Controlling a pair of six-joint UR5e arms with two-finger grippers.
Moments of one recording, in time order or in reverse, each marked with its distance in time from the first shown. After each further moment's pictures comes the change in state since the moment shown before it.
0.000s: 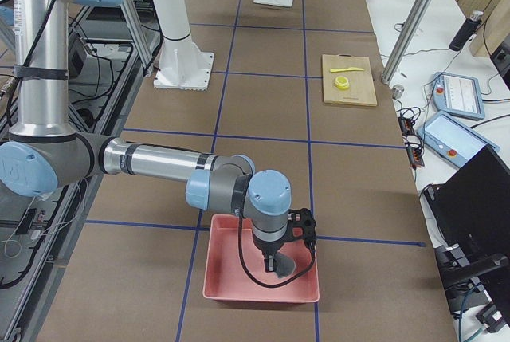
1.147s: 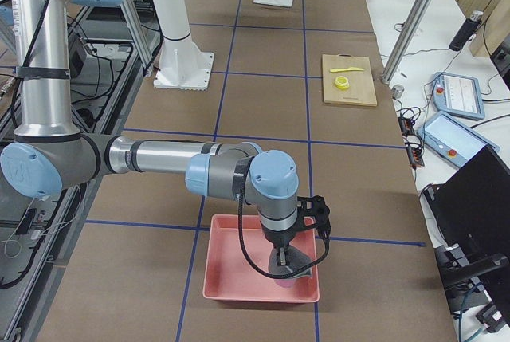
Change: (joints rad) left arm 0.000 0.001 0.001 -0.001 0.000 0.001; right arm 0.085 0.058 0.087 -0.109 -0.005 -0.008
